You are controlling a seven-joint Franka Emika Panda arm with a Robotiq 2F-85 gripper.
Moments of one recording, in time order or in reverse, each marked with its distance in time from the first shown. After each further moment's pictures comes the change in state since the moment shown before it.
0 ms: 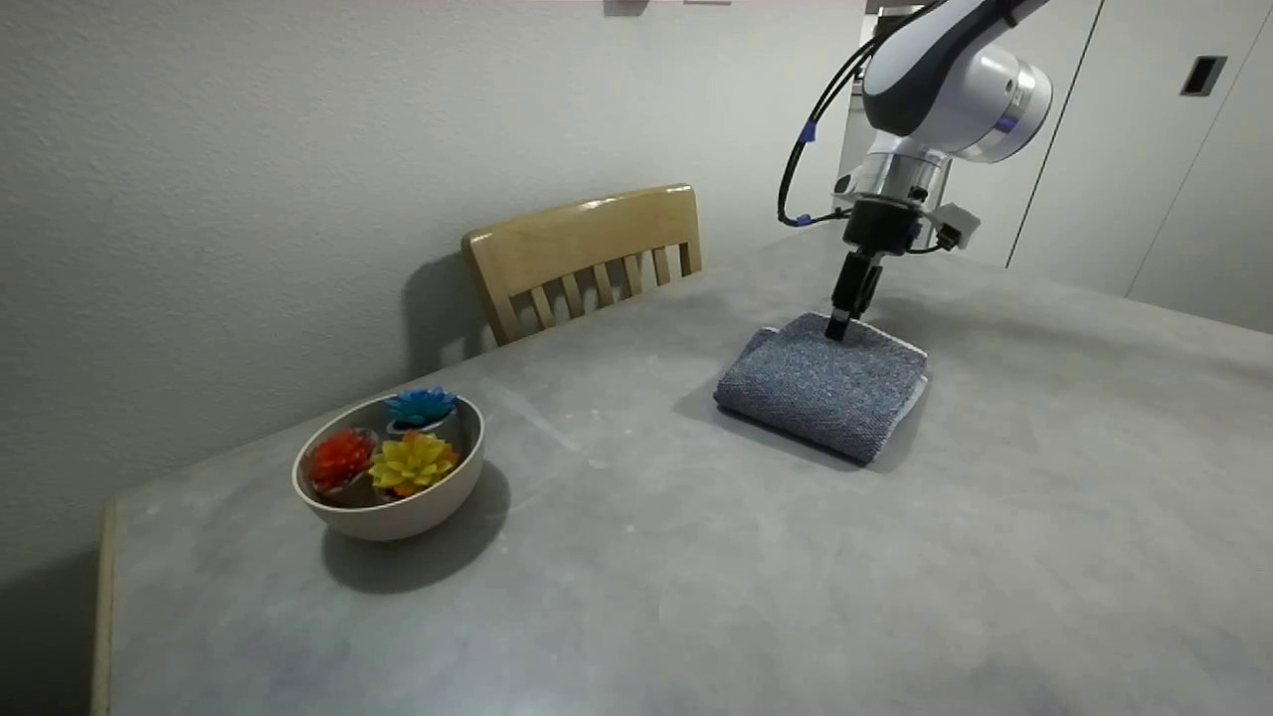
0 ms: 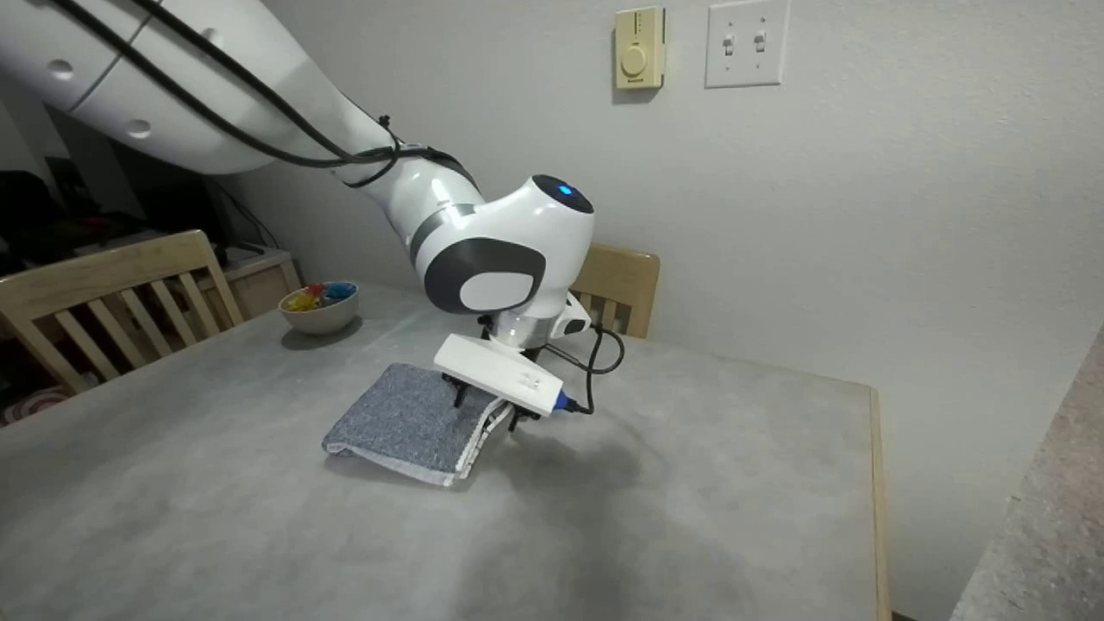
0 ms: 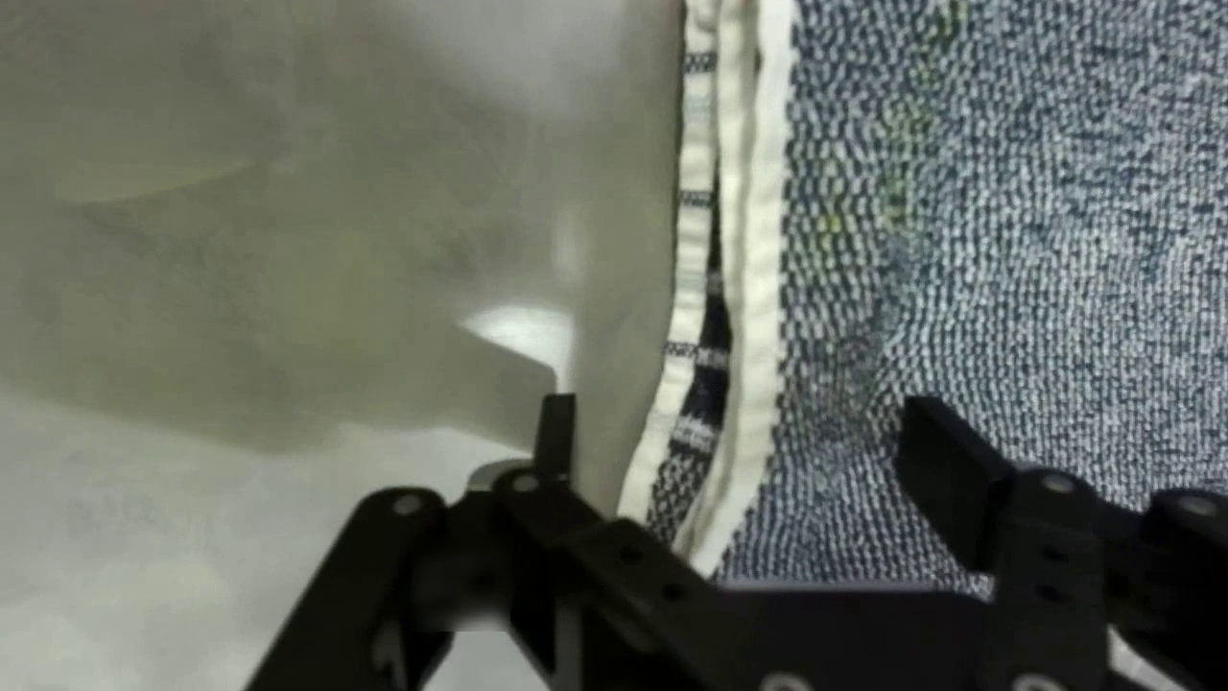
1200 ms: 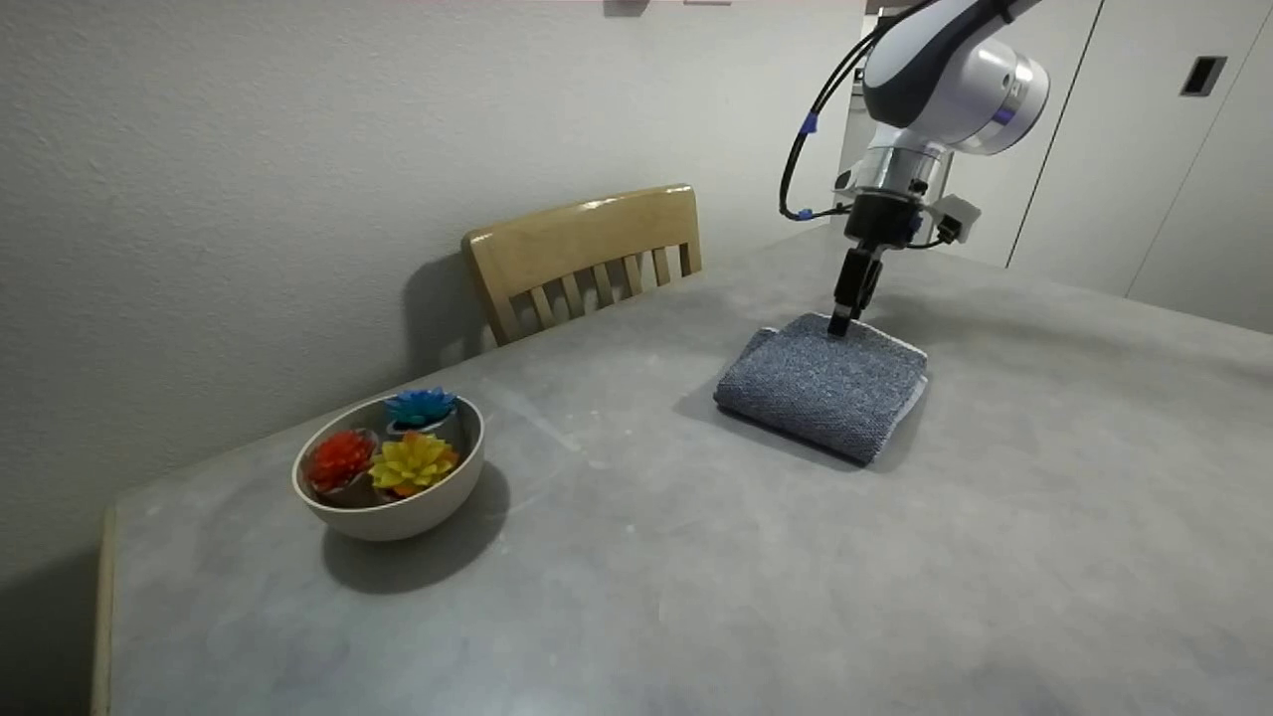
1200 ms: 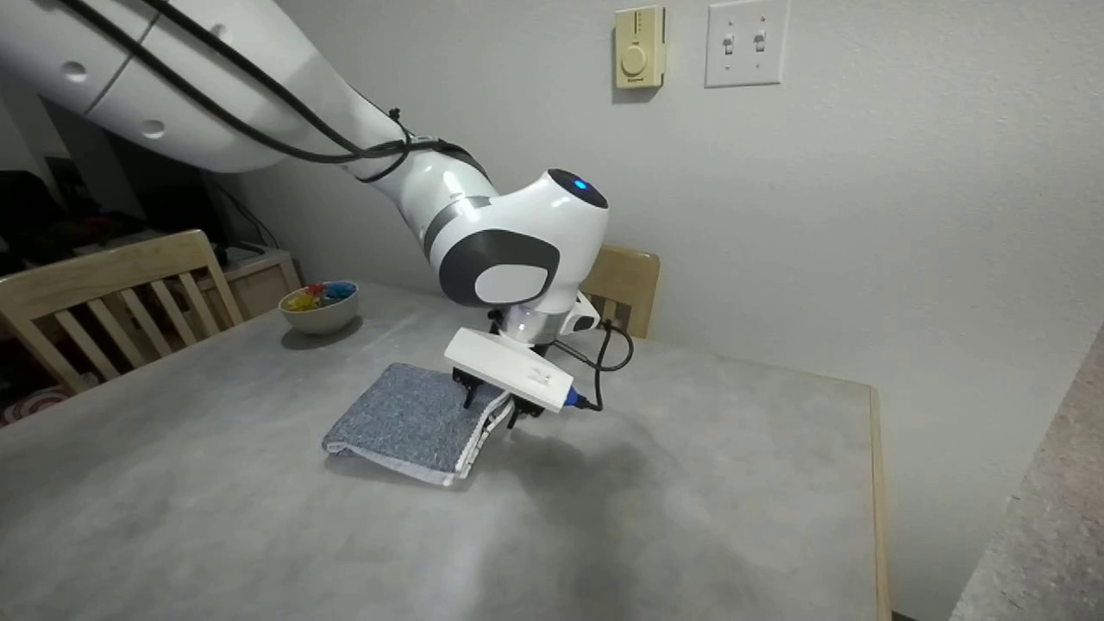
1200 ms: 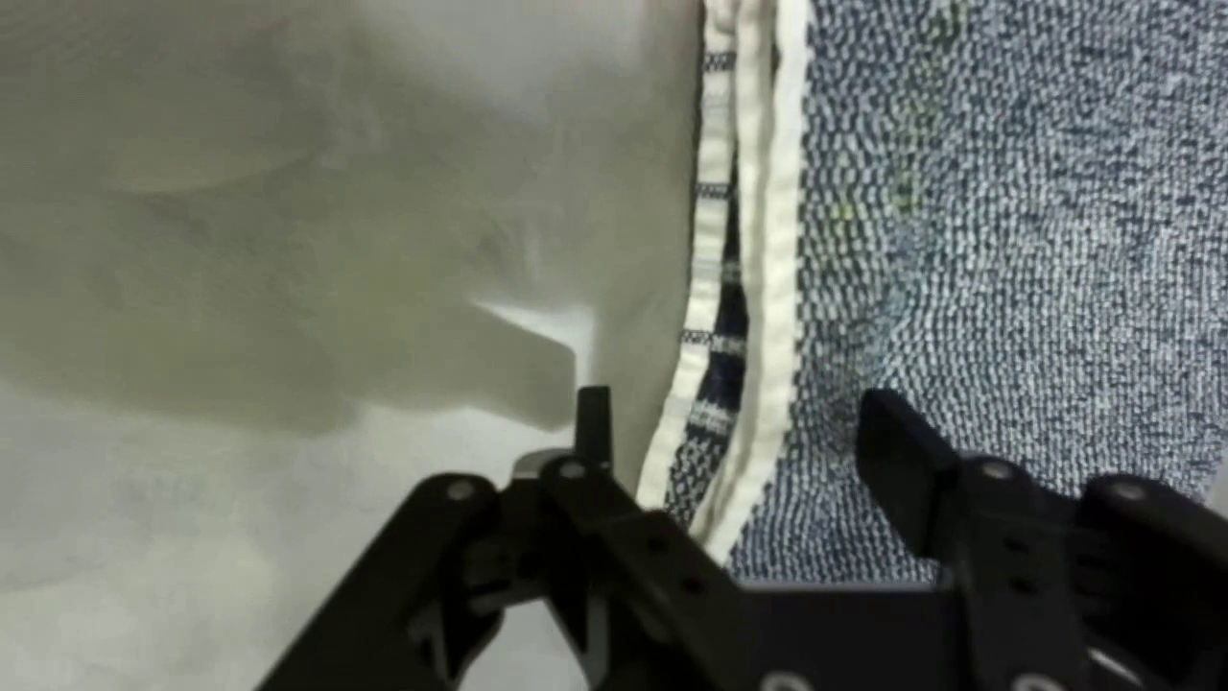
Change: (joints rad) arm -0.003 0.020 -0.012 0.057 0.000 -0.065 0.000
